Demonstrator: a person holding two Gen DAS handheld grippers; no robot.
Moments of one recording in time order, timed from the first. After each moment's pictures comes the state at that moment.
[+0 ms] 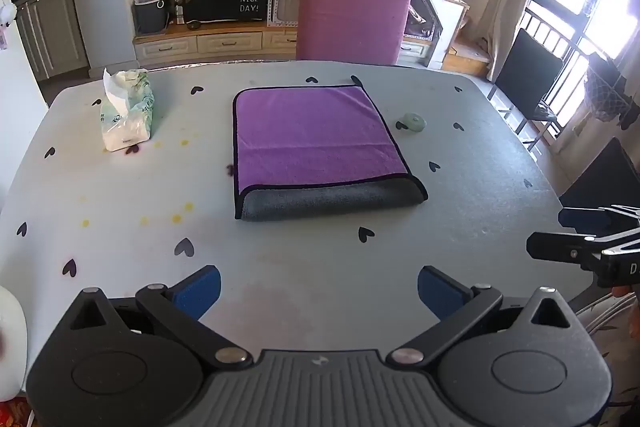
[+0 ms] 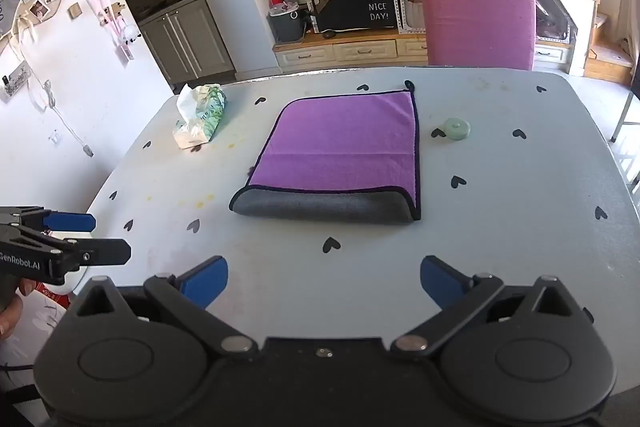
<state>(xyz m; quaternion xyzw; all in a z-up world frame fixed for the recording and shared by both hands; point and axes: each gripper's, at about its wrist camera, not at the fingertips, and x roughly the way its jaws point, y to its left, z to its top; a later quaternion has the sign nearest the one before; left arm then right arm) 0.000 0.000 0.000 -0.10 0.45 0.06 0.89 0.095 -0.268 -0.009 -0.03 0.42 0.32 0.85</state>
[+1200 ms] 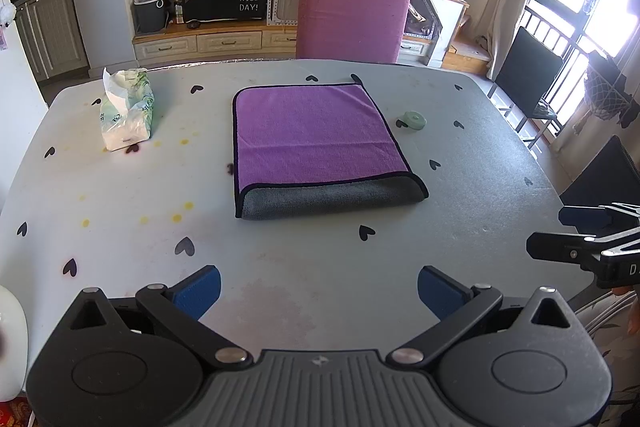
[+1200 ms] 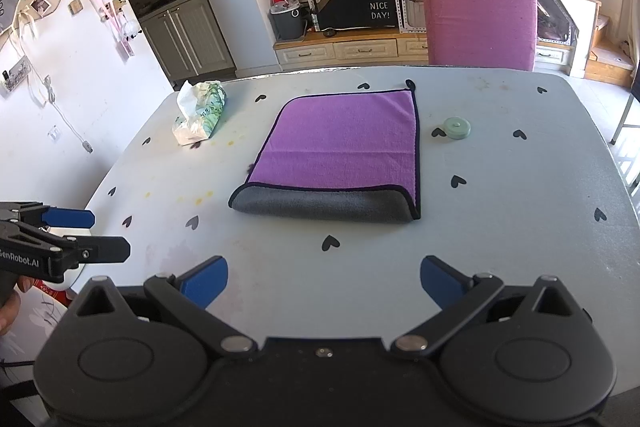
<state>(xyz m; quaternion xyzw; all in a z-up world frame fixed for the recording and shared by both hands) 0.000 0.000 0.000 -0.10 0.45 0.06 0.89 0.095 -0.267 -0.010 -0.04 0.42 0.32 0.84</state>
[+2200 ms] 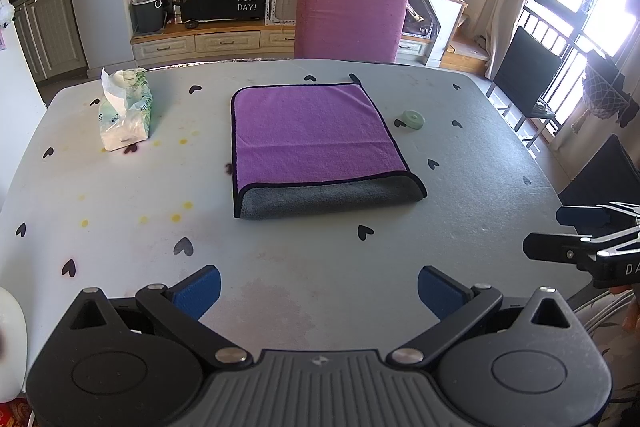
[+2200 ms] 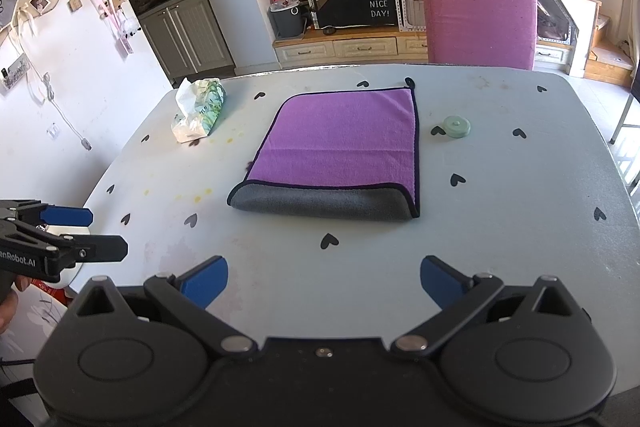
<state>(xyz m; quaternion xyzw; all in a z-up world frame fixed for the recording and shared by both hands) 0.000 0.000 0.000 -0.10 0.45 0.06 0.89 0.095 -0.266 -0.011 -0.04 0.42 0.32 0.84</state>
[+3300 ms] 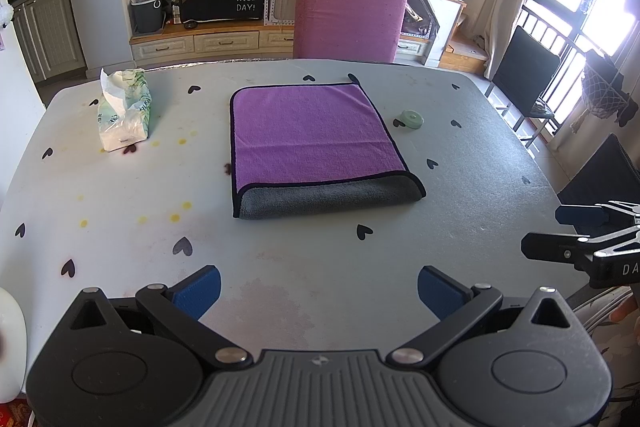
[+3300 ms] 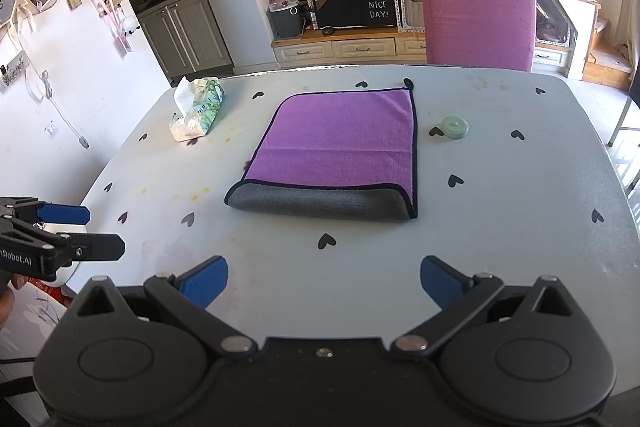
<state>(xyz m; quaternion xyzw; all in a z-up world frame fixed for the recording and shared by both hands) 0.000 0.000 0.000 -0.10 0.45 0.06 0.89 0.095 -0.264 -0.017 -0.04 0.42 0.32 0.84</state>
